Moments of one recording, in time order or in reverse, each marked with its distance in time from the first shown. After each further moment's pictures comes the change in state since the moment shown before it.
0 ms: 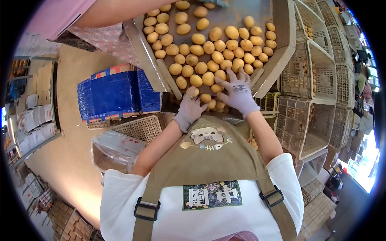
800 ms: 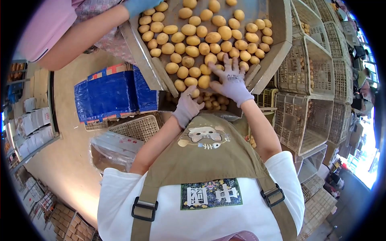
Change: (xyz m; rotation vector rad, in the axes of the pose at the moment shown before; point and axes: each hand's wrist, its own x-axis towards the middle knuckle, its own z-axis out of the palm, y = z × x) left_hand 0.003 0.022 0.031 -0.217 0.252 -0.221; right_hand 0.019 -0.005 0.011 0.057 0.008 0.135
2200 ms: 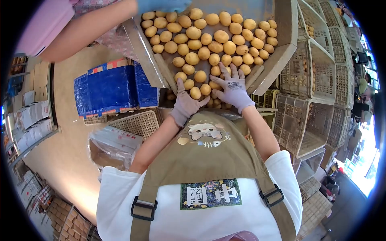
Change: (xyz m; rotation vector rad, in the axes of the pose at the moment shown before) left_hand -0.023 0.014 0.008 -0.299 -0.333 0.021; right_hand -0.015 0.007 0.011 0.061 -0.334 -0.090
